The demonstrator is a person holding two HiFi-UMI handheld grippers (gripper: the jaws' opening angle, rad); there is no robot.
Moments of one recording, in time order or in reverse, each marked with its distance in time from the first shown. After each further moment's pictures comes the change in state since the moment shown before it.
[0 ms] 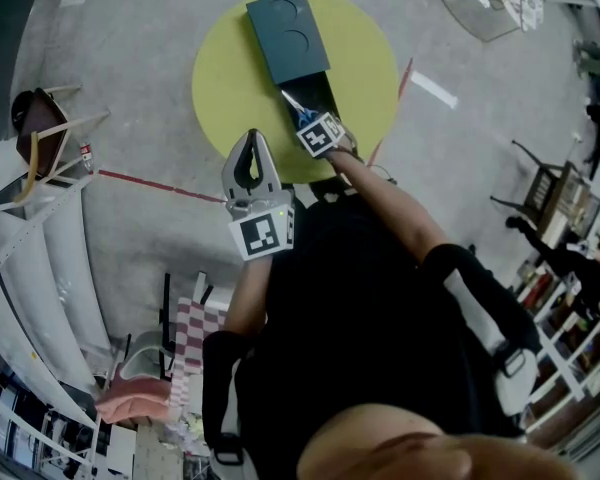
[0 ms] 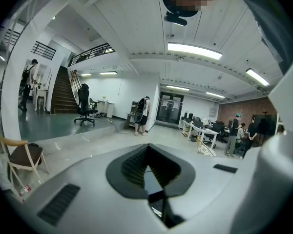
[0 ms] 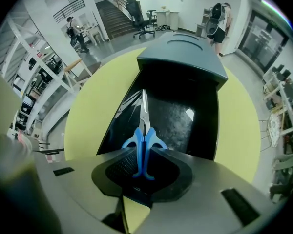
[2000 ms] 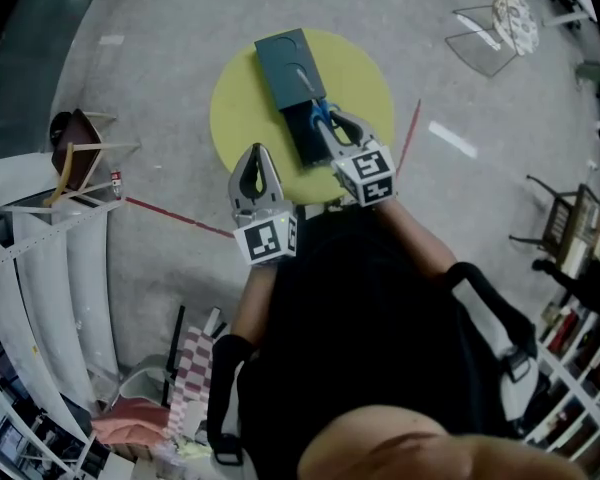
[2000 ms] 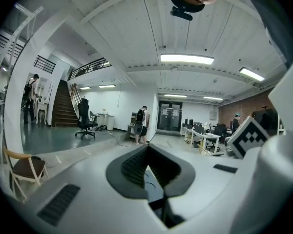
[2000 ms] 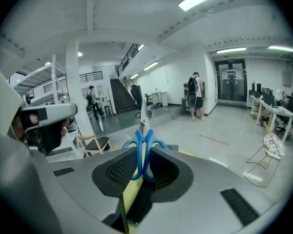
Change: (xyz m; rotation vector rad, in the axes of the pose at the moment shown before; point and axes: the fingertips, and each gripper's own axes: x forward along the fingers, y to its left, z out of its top) left arm -0.041 -0.045 0.043 0.071 -0.135 0.019; right arm -0.308 -0.022 0.076 0.082 -0.934 0.036
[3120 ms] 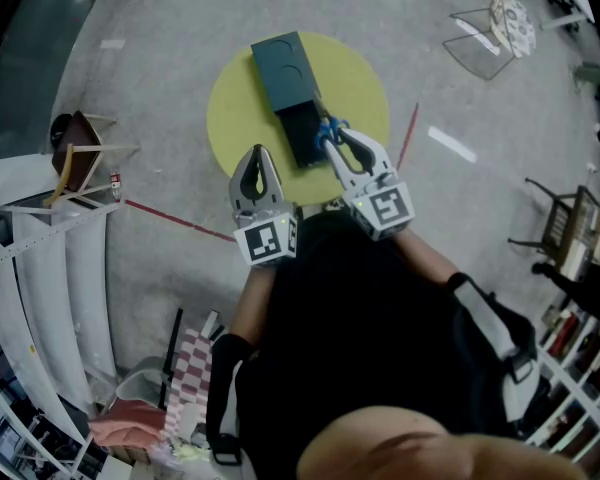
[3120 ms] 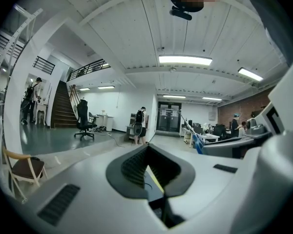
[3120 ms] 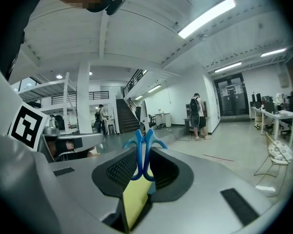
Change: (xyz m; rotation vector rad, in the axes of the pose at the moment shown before) left arm -0.005 -0.013 0.001 0.006 -0.009 -0.007; right arm -0.079 0.028 0.047 -0.044 -0.299 0.057
